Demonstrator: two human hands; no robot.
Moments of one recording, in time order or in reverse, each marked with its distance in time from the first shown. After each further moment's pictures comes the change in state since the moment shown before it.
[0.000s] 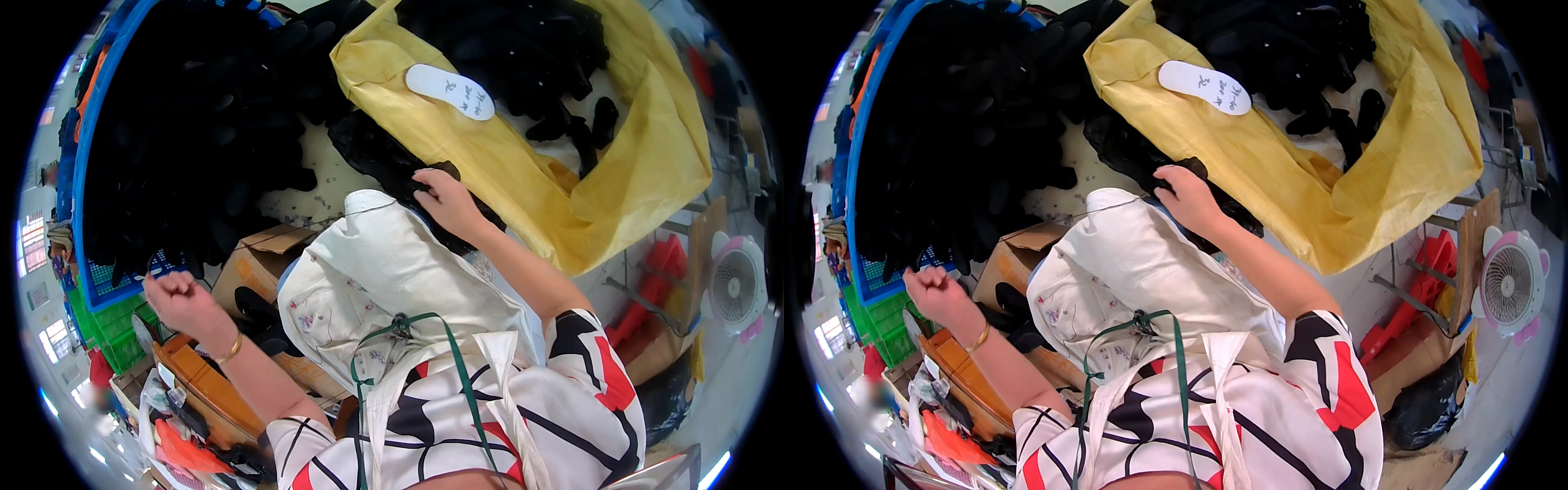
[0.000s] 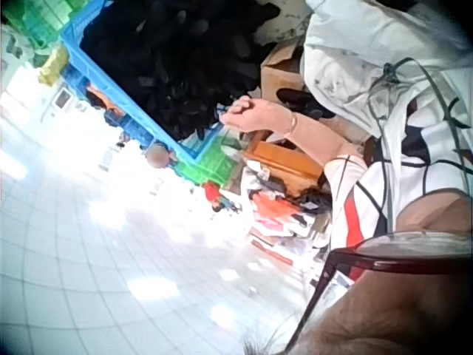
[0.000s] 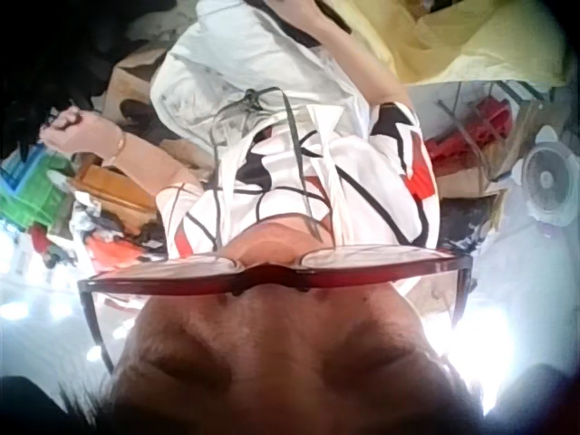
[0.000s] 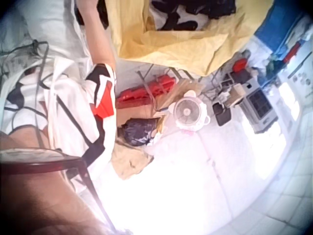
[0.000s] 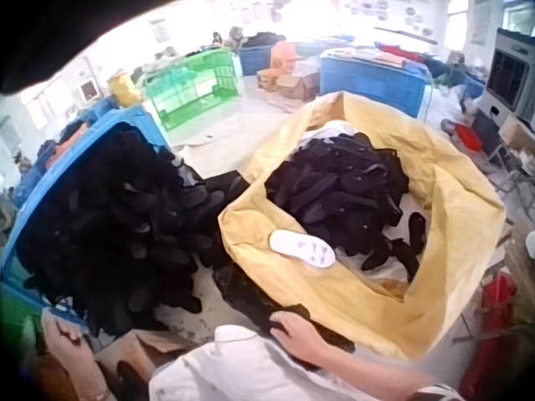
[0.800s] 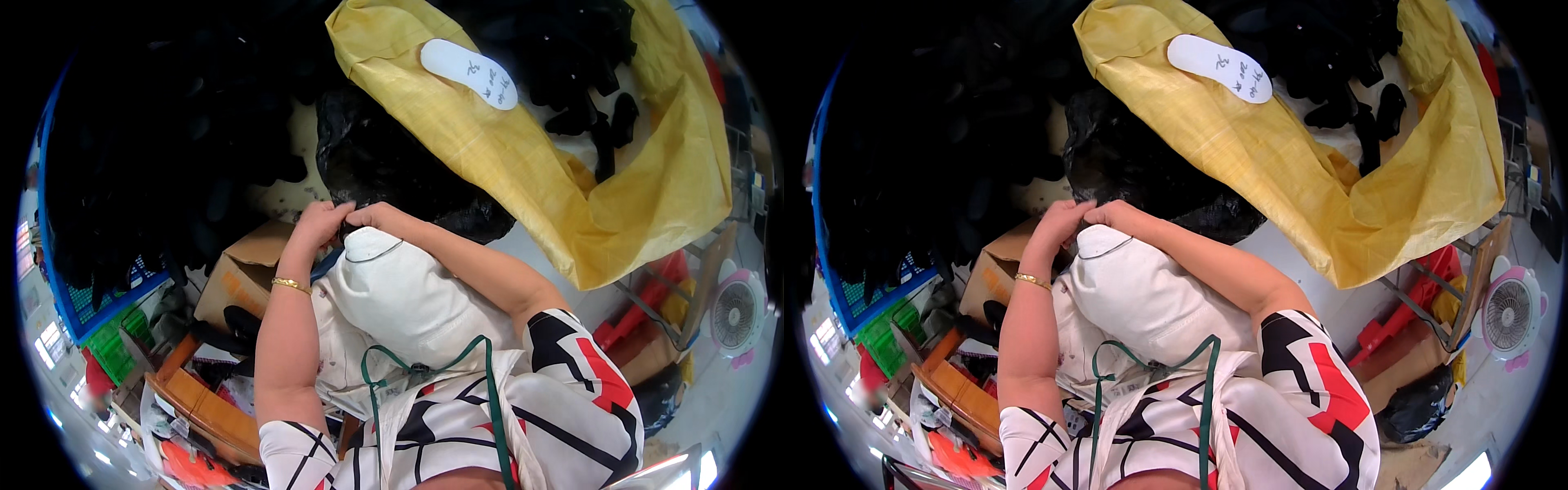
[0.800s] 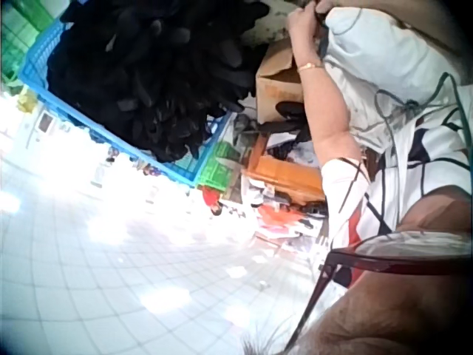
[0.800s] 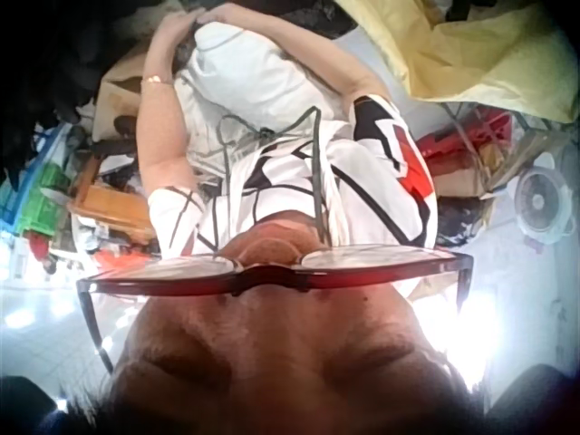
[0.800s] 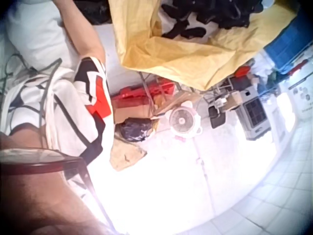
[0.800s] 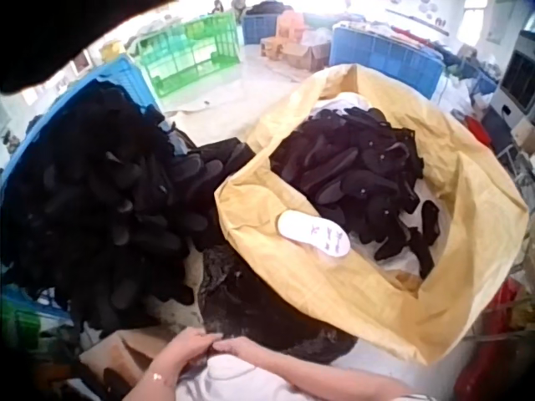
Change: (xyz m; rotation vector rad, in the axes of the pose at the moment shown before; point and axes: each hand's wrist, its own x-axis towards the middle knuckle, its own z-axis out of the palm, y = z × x) left_hand -0.035 -0.244 0.055 1.256 -1.060 -1.014; right_hand 0.064 0.031 0.135 0.469 -0.738 0.157
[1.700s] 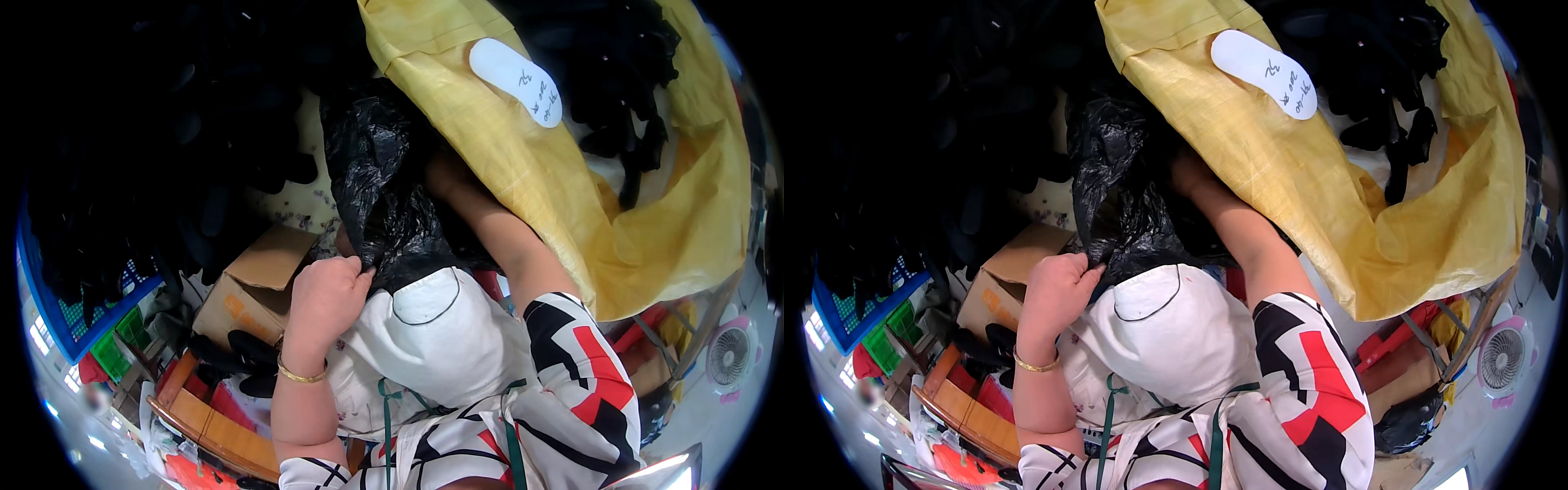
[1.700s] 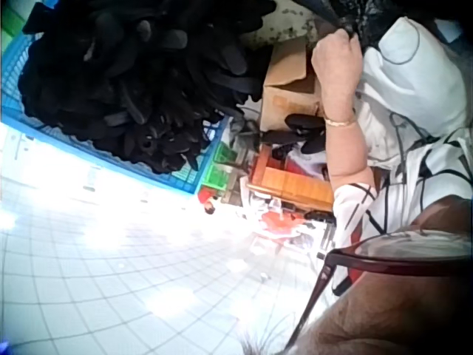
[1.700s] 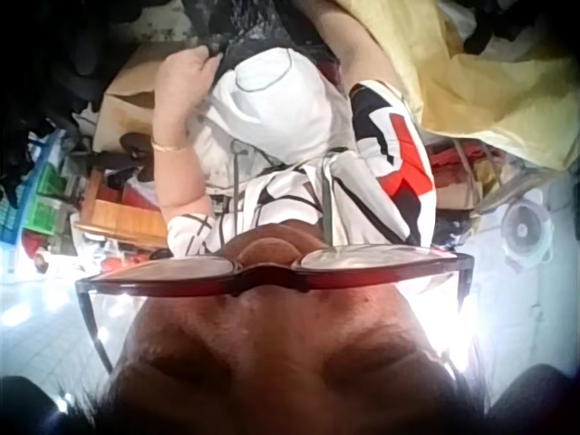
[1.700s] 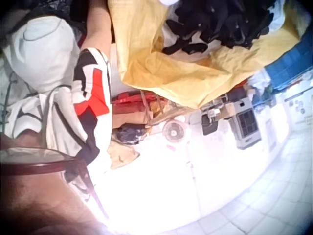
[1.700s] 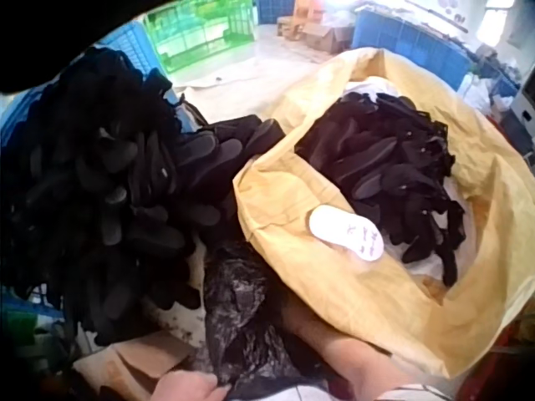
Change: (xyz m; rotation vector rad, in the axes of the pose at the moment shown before) left_hand -0.055 0.015 -0.023 0.438 0.182 0.456; right_hand 0.079 0.172 -0.121 -1.238 0.354 0.382
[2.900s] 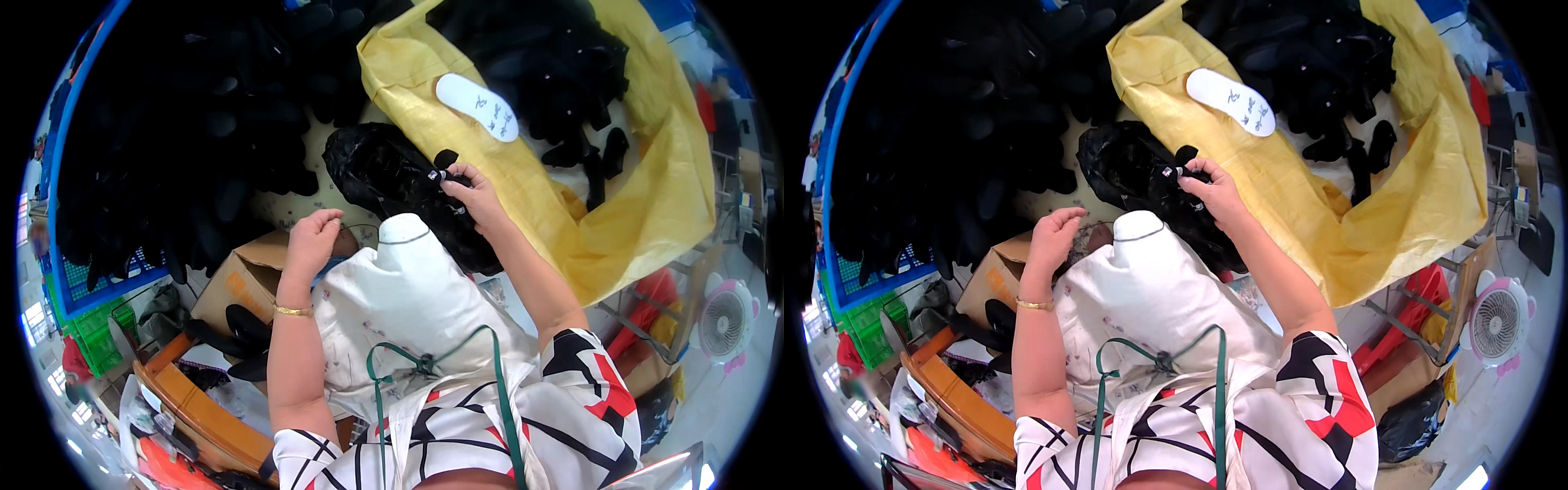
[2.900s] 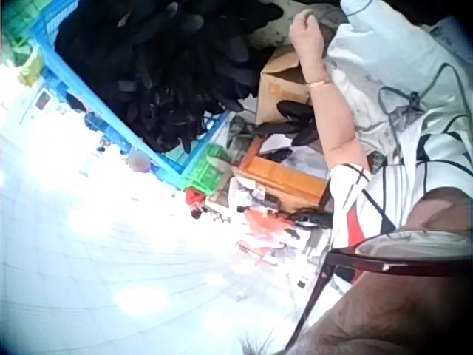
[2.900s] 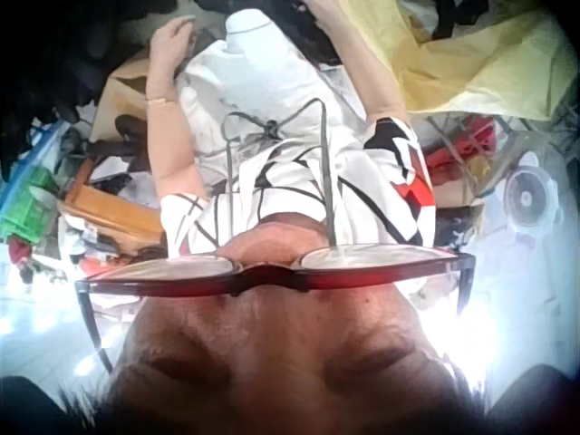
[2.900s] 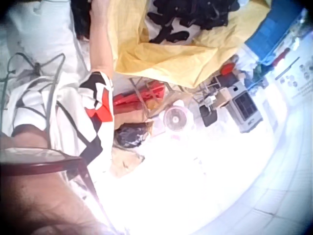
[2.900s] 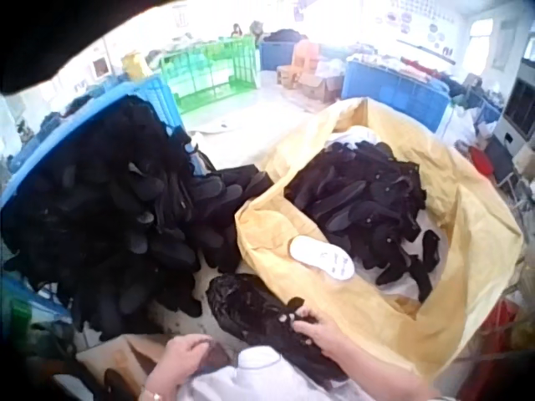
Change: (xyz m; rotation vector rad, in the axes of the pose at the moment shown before) left_hand -0.021 -0.033 0.021 -0.568 0.281 -0.039; right_hand -0.177 -0.030 -0.202 1.757 0.153 0.261
